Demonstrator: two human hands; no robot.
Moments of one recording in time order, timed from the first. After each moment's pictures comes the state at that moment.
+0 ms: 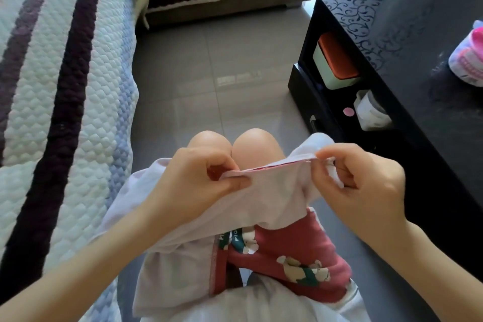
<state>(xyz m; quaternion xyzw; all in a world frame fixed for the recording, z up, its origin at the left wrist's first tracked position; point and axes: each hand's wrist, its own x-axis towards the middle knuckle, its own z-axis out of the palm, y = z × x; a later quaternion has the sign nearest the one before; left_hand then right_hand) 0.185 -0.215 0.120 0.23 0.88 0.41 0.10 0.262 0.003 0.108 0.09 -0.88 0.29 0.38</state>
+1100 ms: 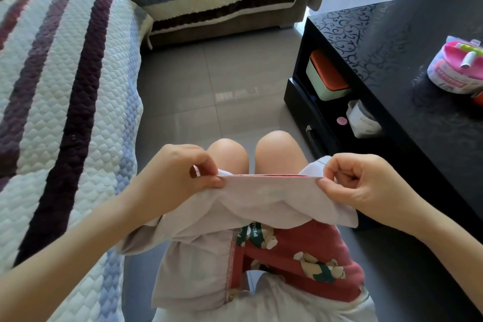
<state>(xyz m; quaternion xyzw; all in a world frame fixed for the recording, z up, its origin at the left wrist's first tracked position) 0.170 -0.251 0.129 0.38 0.87 0.30 0.05 0.285 0.030 0.129 -0.01 -0.88 0.47 -0.01</state>
